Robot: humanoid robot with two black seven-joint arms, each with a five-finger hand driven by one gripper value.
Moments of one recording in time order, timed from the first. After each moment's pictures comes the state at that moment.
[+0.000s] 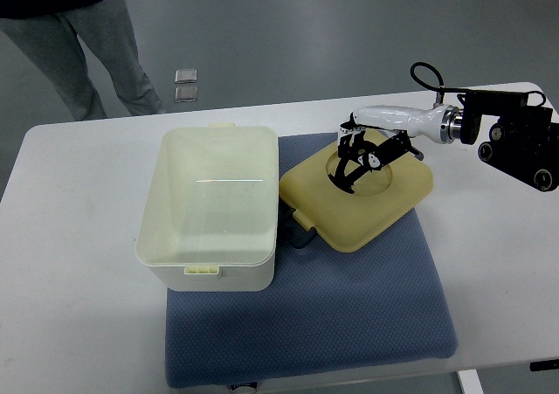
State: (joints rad) left arm 0.00 0.00 -0.02 -0.14 0.01 -0.07 -0.04; right arm 1.10 -0.41 0.03 0.73 -1.23 0.15 0.61
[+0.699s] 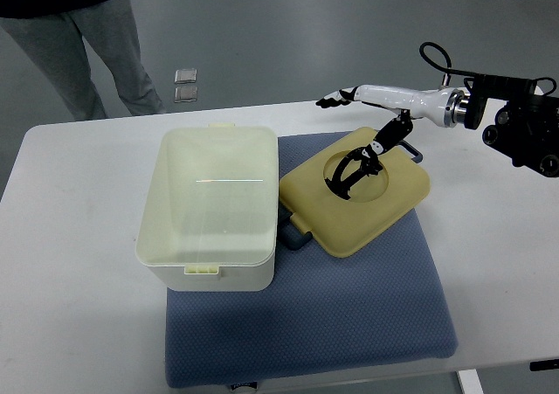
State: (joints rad) left arm 0.00 0.00 -0.02 -0.14 0.01 -0.07 -0.04; right arm 1.11 -0.43 0.18 0.74 -1.14 0.22 0.61
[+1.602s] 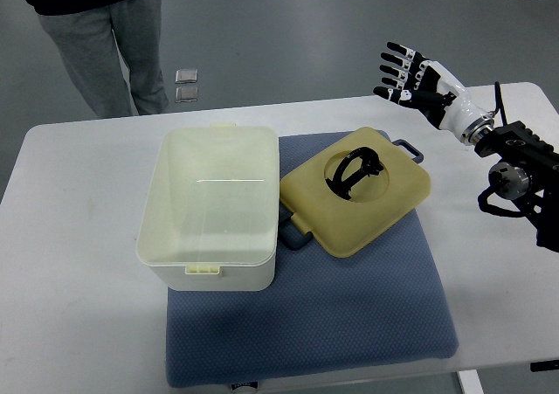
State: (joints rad) left arm 0.00 0.00 -0.02 -0.14 0.01 -0.07 -0.04; right arm 0.87 -0.29 0.42 0.50 -0.26 0.36 0.52
